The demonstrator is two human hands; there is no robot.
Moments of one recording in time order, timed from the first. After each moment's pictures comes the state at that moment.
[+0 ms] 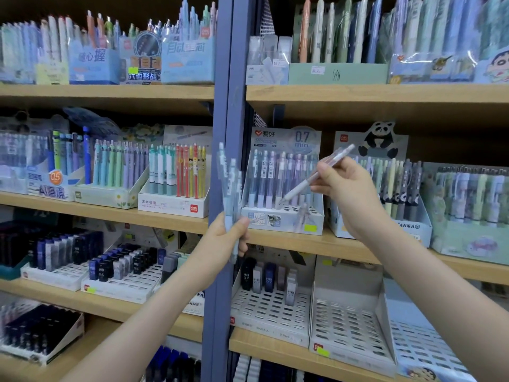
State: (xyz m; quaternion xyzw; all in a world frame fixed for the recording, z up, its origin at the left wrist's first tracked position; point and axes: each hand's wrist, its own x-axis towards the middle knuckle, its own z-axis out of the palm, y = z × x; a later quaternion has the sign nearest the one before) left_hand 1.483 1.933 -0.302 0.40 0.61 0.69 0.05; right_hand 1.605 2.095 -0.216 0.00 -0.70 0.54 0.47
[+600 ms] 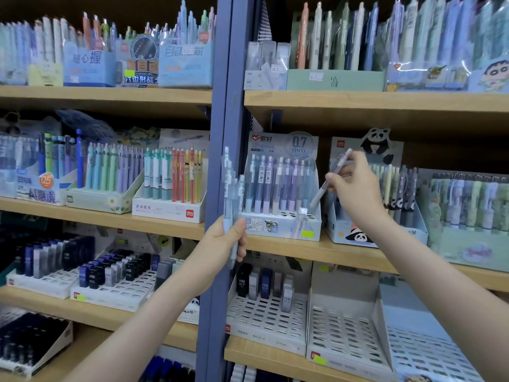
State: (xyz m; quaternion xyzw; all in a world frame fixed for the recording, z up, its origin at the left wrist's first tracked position) left_hand 1.476 1.936 -0.300 0.41 0.59 0.69 0.08; right_hand 1.594 2.134 -0.207 -0.12 -0.77 0.32 0.55
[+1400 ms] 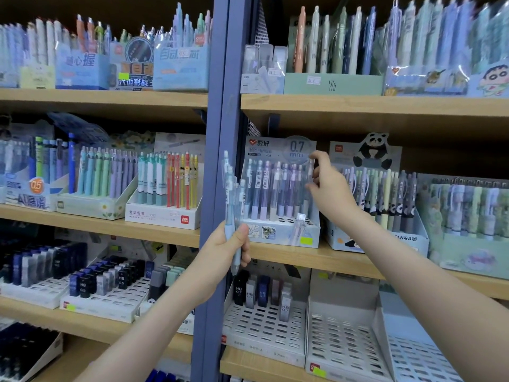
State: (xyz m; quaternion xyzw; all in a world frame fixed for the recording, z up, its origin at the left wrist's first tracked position) left_hand 1.467 1.950 -0.307 0.43 0.56 0.70 0.08; right_hand 1.552 2.151 -0.203 -0.11 -0.86 0.12 0.49
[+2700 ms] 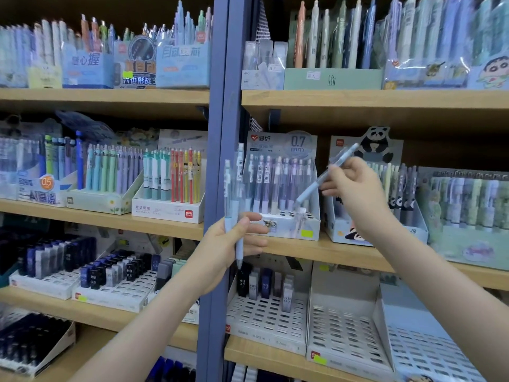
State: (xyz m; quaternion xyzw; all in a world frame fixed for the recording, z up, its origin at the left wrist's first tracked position) left_hand 1.484 1.941 -0.297 0.43 0.49 0.74 0.15; right_hand 1.610 2.114 -0.210 -0.09 -0.73 0.44 0.52
